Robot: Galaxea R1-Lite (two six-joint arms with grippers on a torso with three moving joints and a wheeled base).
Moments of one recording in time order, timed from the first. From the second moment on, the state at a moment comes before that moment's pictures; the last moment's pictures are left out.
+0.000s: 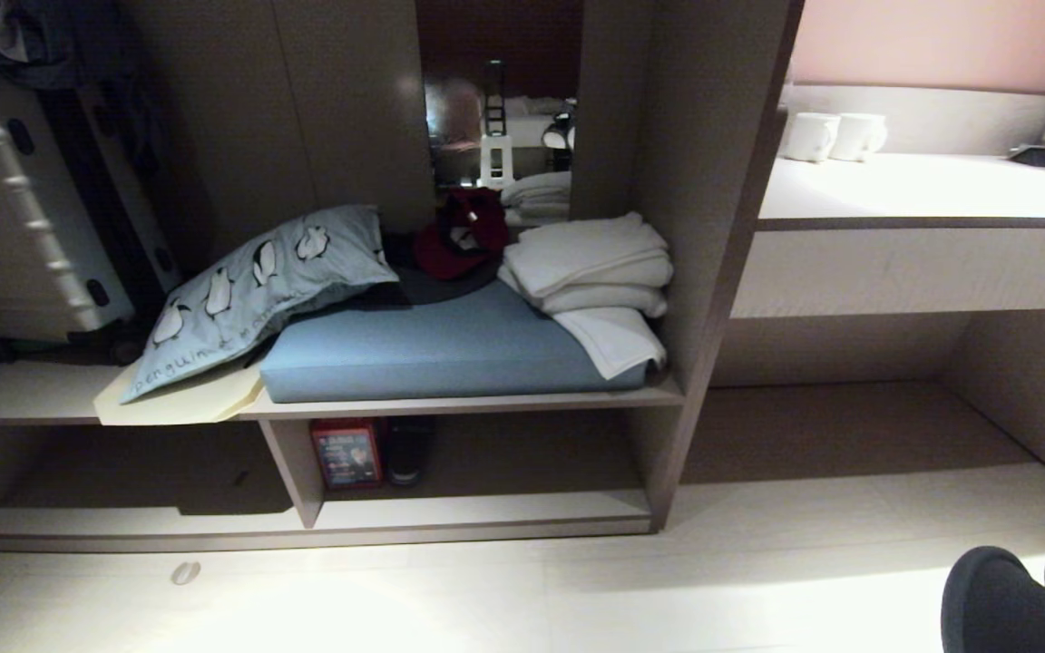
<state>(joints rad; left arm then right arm) -0.01 0.00 0.00 0.00 0.01 -0.05 0.00 0.00 0.00 0.01 0.02 -0.06</state>
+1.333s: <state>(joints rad) -0.01 0.00 0.00 0.00 0.01 -0.05 0.00 0.00 0.00 0.01 0.02 -0.06</state>
